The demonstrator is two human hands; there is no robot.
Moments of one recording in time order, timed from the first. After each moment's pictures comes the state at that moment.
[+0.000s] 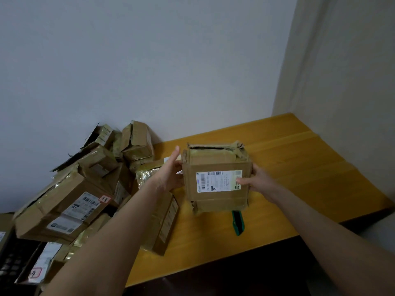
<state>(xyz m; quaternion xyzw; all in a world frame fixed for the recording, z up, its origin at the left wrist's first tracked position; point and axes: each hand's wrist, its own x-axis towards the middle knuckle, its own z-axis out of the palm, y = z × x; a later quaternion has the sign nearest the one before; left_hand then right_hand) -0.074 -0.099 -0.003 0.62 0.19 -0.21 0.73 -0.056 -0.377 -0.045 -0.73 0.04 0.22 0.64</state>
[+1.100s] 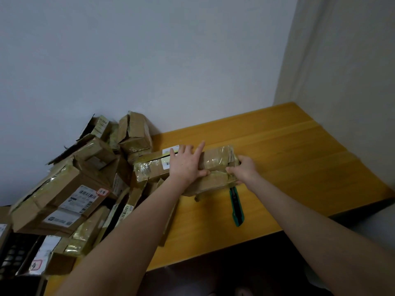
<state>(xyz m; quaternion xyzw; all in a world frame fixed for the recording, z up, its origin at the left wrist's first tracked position) -0.062 -0.143 -0.025 1.00 -0.03 -0.03 -0.05 -0.049 -0.327 -0.043 -0.83 0.12 0.16 0.52</state>
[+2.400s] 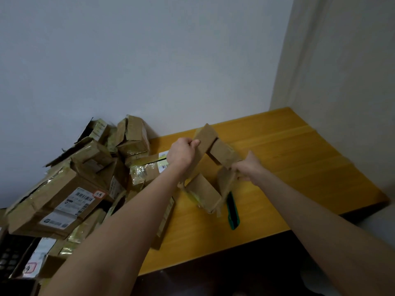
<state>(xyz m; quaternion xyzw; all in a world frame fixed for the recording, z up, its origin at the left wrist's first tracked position) -0.040 -0.157 0.014 0.94 0.14 0.04 0.30 -0.038 -0.350 -0.016 -0.80 0.19 0.21 0.53</state>
